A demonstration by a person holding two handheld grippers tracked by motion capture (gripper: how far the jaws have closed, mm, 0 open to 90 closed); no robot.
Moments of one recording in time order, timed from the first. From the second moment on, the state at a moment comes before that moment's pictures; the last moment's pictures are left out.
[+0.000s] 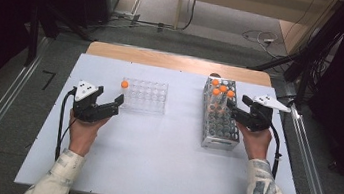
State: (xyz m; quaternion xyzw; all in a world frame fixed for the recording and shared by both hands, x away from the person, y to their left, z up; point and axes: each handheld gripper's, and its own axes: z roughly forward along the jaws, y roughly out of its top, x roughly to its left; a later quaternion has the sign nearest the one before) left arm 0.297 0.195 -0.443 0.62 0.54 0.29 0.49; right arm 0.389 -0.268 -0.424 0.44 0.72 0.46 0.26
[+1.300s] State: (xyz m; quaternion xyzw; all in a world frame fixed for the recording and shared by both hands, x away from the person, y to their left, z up) left arm 0.299 0.194 -0.447 0.63 0.54 0.29 0.48; right arm 0.420 -0.268 -0.457 0.38 0.77 0.45 0.24
